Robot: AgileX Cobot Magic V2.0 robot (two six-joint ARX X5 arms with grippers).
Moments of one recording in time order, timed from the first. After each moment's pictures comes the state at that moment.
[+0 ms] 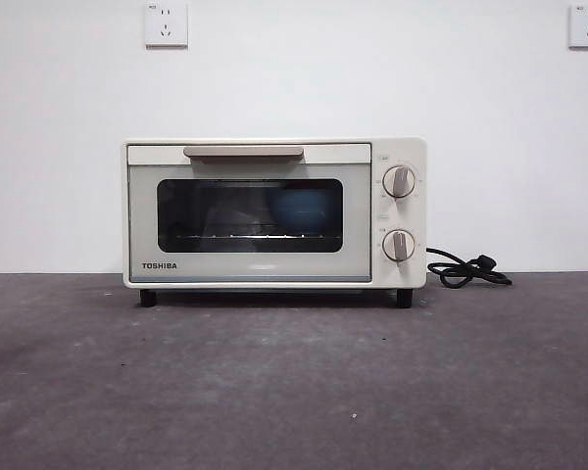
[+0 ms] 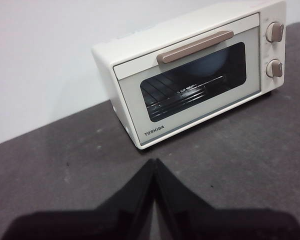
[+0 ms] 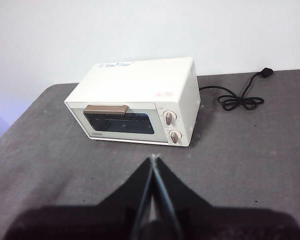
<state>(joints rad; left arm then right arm) -0.04 0.15 0.28 -0.24 0.26 0.28 0.68 0.79 1.81 -1.35 0.29 0.31</state>
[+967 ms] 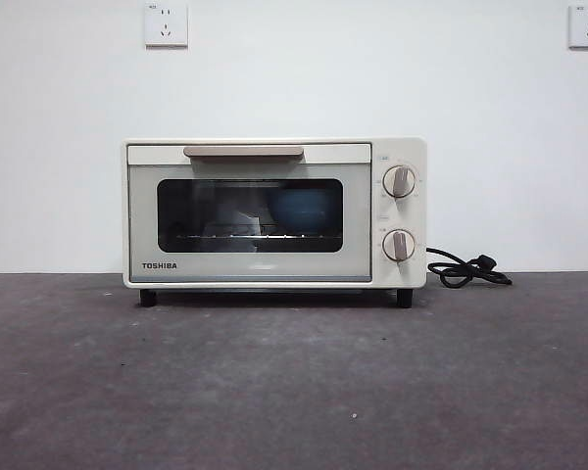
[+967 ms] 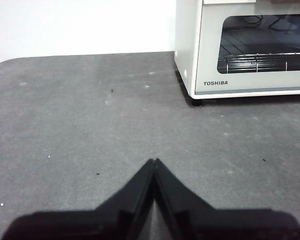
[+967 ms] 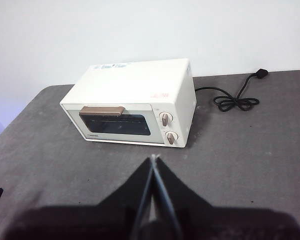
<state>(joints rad) -0.04 0.01 0.02 -0.17 -0.02 0.00 0.68 0.80 1.81 -1.35 0.31 0.31</state>
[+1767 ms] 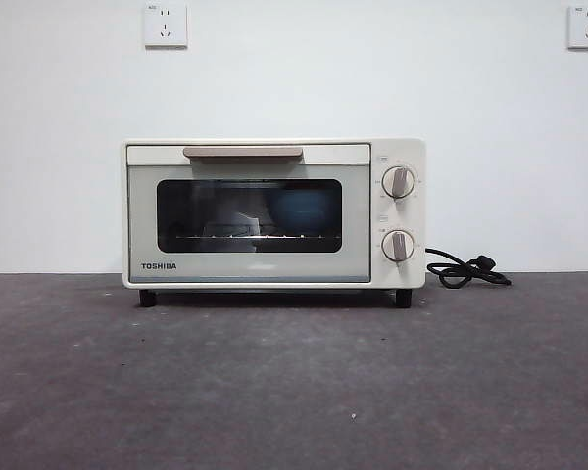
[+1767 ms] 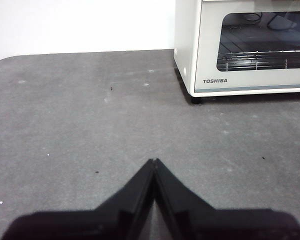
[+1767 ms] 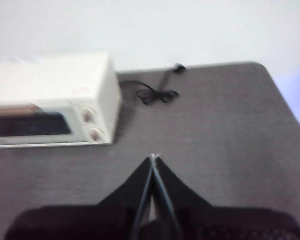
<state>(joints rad) -0.04 0.02 0.02 -0.17 -0.02 0.00 0.33 0.77 1.69 -1.33 0.29 0.15</state>
